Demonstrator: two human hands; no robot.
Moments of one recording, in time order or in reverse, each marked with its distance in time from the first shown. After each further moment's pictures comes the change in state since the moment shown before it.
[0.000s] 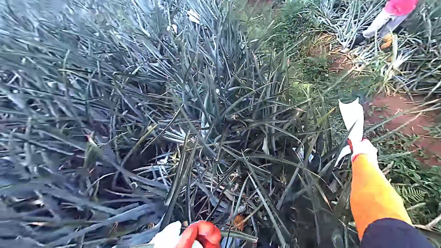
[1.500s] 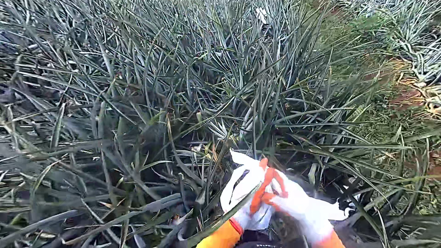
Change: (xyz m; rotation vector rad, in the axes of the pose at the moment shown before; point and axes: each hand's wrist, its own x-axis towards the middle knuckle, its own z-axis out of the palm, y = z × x) left_hand 0.245 0.070 -0.123 0.401 -0.008 0.176; right_hand -0.402 -0.254 0.186 0.166 -1.075 -1.135
